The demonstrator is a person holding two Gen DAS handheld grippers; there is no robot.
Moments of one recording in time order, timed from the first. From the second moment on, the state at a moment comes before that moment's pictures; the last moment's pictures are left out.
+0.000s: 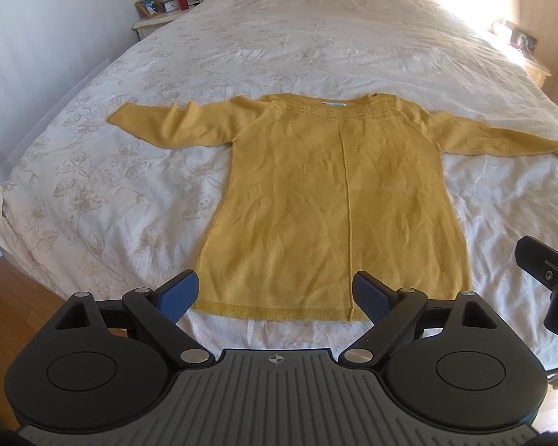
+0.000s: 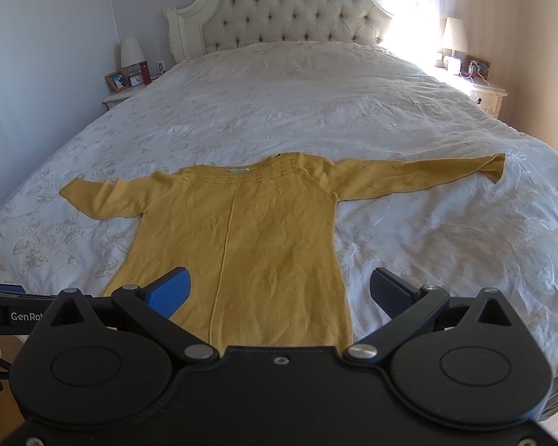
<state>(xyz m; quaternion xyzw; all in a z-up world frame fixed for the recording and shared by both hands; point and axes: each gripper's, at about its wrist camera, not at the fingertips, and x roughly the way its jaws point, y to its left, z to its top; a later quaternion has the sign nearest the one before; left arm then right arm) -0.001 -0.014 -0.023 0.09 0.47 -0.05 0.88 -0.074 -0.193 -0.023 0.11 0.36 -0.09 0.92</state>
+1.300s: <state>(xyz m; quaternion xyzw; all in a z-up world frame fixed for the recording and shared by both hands) 0.035 -0.001 -0.039 0.08 0.50 -0.05 0.86 -0.039 -0.190 -0.039 0.12 0.39 -0.09 0.91</state>
